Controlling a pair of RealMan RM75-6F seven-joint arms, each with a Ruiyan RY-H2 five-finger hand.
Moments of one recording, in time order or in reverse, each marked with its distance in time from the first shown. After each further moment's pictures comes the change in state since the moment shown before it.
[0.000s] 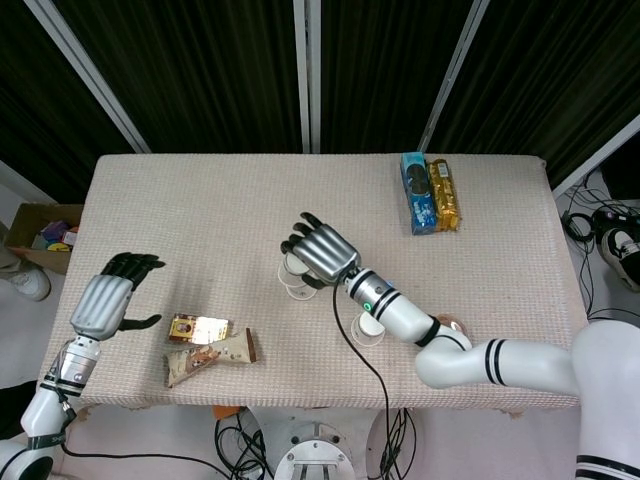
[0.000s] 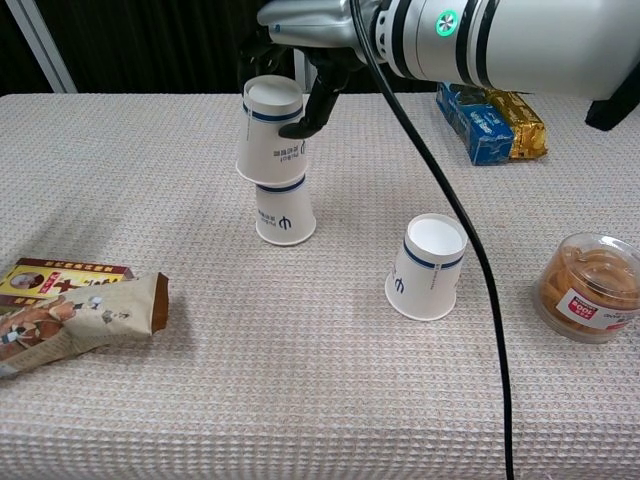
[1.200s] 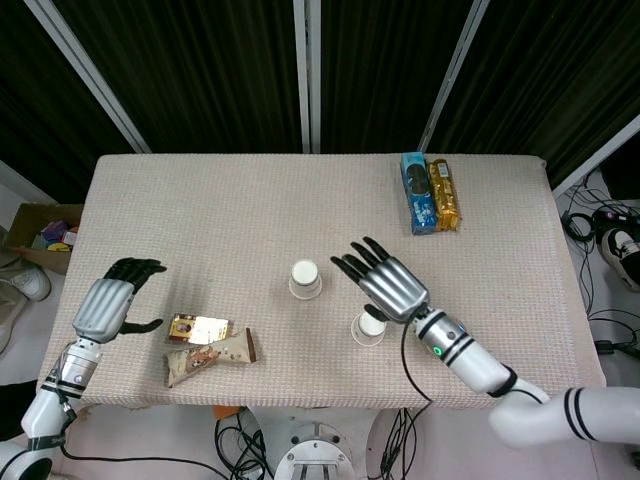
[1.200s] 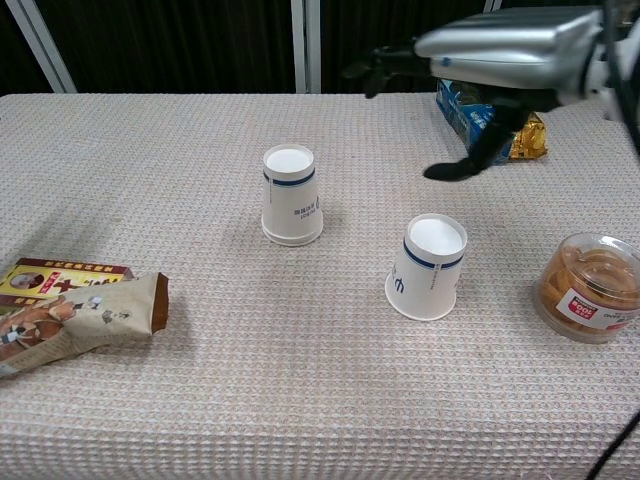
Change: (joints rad) left arm 0.014 -0.004 -0.010 0.003 0.011 -0.040 -0.035; right arm -0.238 0.295 -0.302 -0.365 -0.232 0.300 0.024
